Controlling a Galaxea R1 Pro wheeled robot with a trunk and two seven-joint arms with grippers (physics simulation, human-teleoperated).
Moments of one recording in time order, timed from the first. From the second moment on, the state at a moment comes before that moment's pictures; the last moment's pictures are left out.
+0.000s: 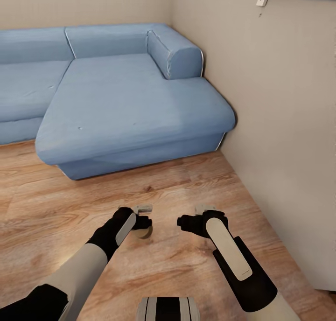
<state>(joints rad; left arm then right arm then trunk) -0.84 -0.09 -0.30 -0.64 0.44 0.73 0.24 -0.55 0.05 0.47 -1.58 -1.20 0.91 -1.16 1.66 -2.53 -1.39</state>
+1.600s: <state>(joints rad) -0.83 -0.09 -0.29 -0.92 0.44 0.96 0.37 -0.55 0.06 0.48 -1.57 -1.20 0.91 -1.16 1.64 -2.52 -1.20</state>
